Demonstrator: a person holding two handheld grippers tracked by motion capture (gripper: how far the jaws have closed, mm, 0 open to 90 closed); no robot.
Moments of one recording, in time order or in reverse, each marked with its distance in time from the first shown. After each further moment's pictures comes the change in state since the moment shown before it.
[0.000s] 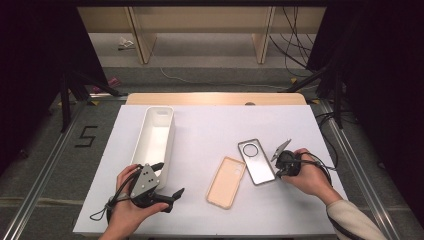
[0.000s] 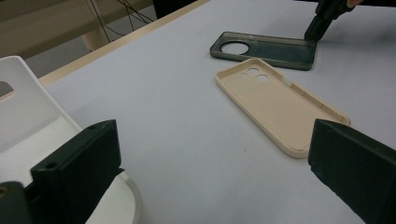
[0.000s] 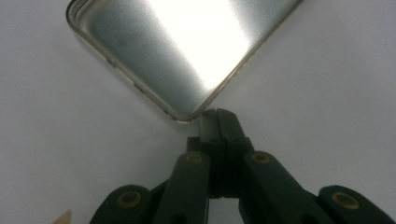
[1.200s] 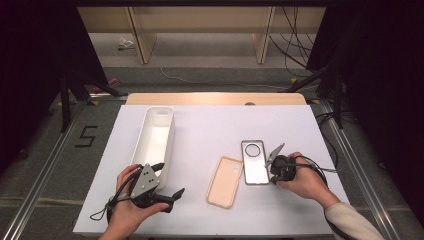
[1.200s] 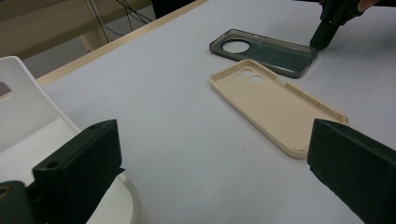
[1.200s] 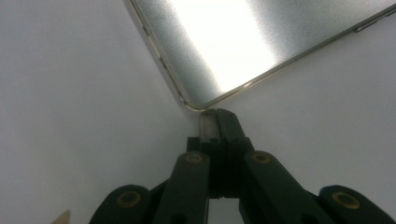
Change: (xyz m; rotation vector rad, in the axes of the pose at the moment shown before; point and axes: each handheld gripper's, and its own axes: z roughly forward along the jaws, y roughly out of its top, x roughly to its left) left arm 0.000 0.000 0.000 0.000 -0.005 0.002; right arm 0.017 0.008 -0.001 0.002 0.072 -0.069
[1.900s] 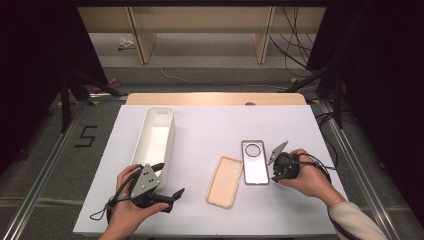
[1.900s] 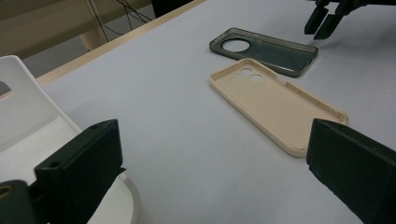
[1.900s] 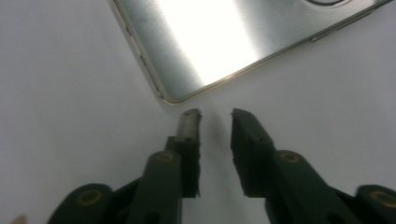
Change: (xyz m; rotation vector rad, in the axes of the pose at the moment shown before) left arm 0.000 0.000 0.000 0.004 -0.002 0.002; right arm -0.006 -0.002 -0.013 -0.031 -0.063 -0.054
